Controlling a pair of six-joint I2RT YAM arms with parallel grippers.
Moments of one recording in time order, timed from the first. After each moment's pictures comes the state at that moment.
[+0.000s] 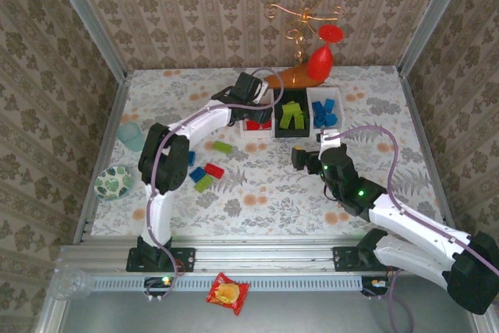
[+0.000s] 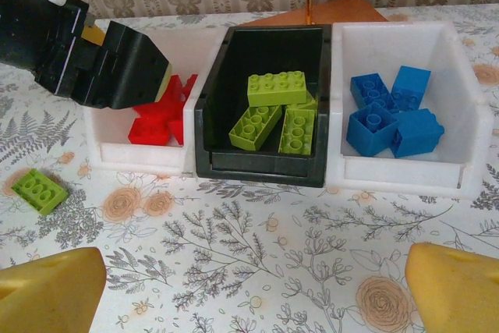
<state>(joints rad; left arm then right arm) -0.63 2.09 1.70 -0.46 -0.03 -0.05 0.66 0.92 0.51 -0.02 0.44 0.33</state>
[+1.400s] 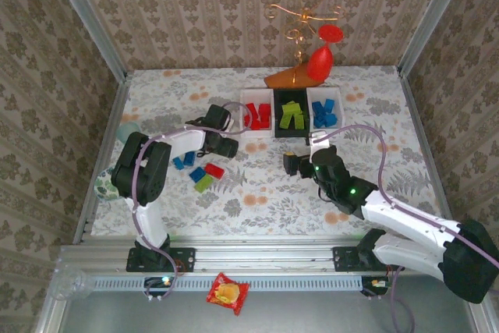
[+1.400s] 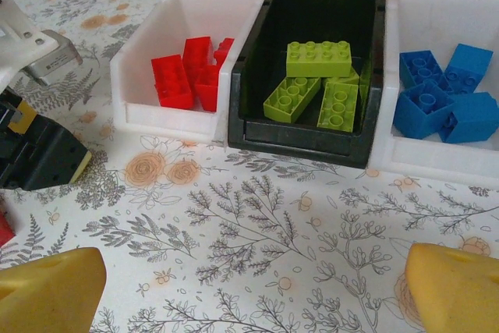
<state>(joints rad) -0.50 1.87 1.14 -0.39 -0.03 -0.07 0.70 1.01 0.52 0.00 0.40 0.31</state>
